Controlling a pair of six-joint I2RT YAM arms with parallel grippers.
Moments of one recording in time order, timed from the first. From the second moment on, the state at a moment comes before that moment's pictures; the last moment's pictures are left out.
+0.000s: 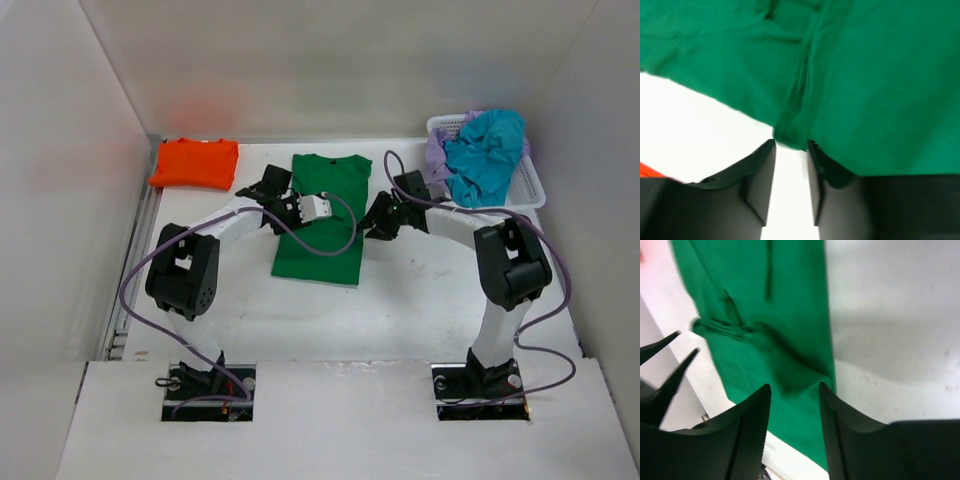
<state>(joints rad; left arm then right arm) -0.40 1.80 1.25 -0.44 0.22 0.98 0.37 1.86 1.16 -0.19 -0.35 0.88</state>
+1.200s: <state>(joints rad) -0.52 1.45 0.67 -0.23 0.12 1.25 0.66 1.54 0.78 -0.20 -0.15 1.00</state>
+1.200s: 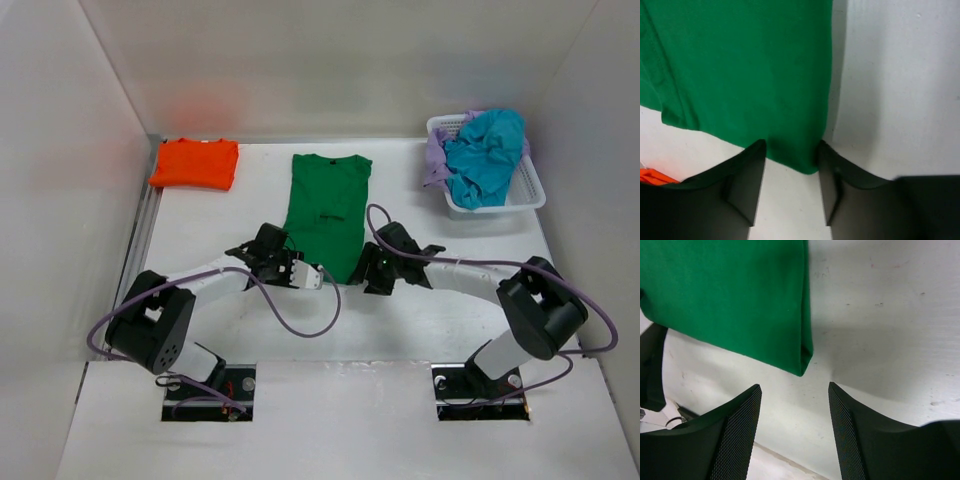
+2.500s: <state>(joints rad) -0.91 1.01 0.71 -0.98 0.08 0.81 1.07 1.20 0.69 -0.37 -0.12 1.17</state>
